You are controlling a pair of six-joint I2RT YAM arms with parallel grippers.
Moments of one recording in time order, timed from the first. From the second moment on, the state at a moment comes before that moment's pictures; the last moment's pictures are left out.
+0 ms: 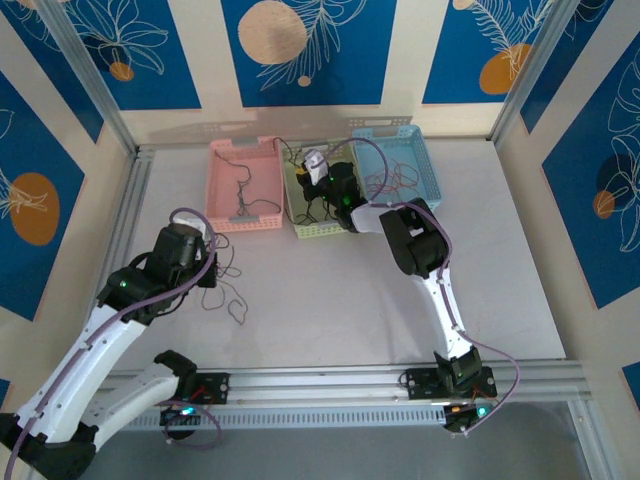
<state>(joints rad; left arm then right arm) -0.49 0.82 0.97 -1.01 -0.25 -0.33 0.49 2.38 1.55 0.67 -0.25 -0.16</state>
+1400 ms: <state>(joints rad) -0.49 0.82 0.97 -1.01 -0.25 -0.33 0.45 2.42 1.83 0.07 -0.02 -0.67</state>
